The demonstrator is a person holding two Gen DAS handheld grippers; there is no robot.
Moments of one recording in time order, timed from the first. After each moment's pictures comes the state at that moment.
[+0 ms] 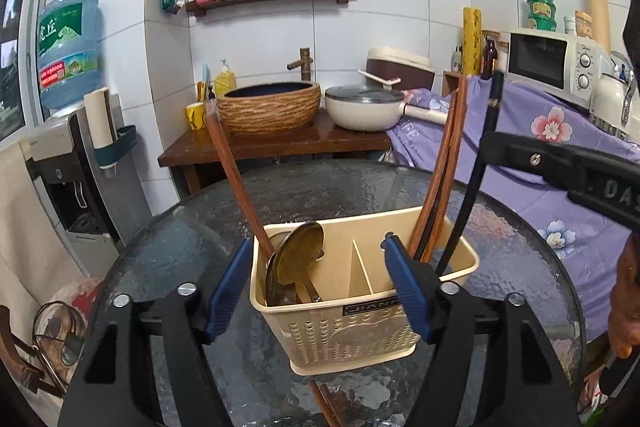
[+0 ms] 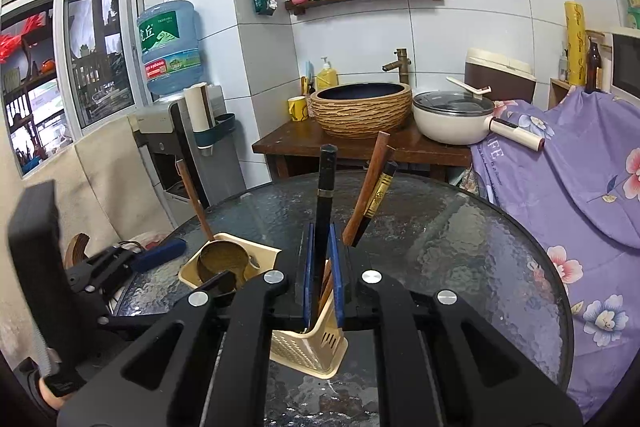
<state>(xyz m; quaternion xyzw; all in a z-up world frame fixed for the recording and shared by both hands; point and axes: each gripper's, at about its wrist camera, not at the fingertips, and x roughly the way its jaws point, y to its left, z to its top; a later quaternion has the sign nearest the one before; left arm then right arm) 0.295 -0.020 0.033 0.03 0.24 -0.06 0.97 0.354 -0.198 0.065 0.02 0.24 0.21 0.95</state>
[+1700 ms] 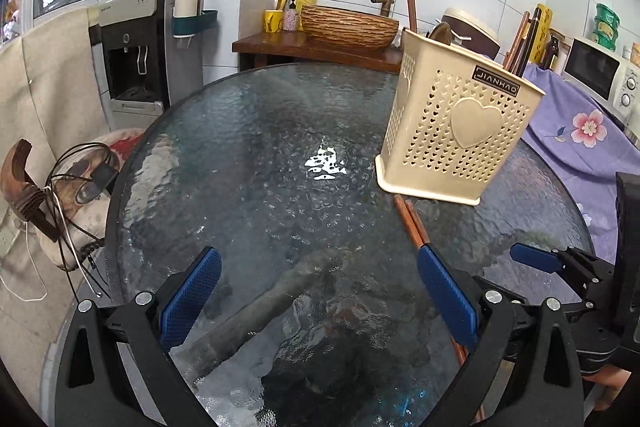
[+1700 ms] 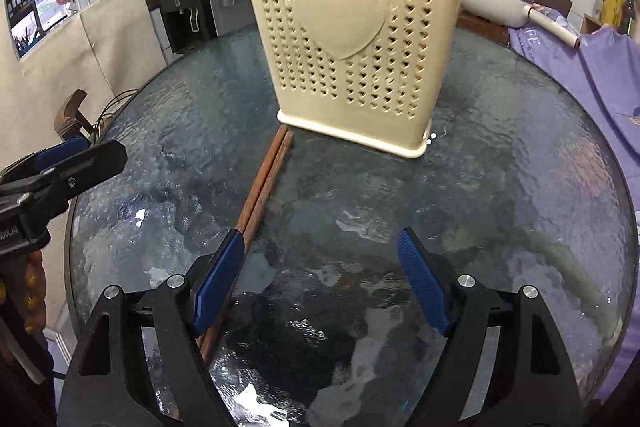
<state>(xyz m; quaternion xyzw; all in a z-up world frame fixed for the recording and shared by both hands) 0.189 0.068 -0.069 -0.08 0.34 0.03 0.93 0.261 -0.132 -0.115 -0.07 0.42 0.23 0.88</state>
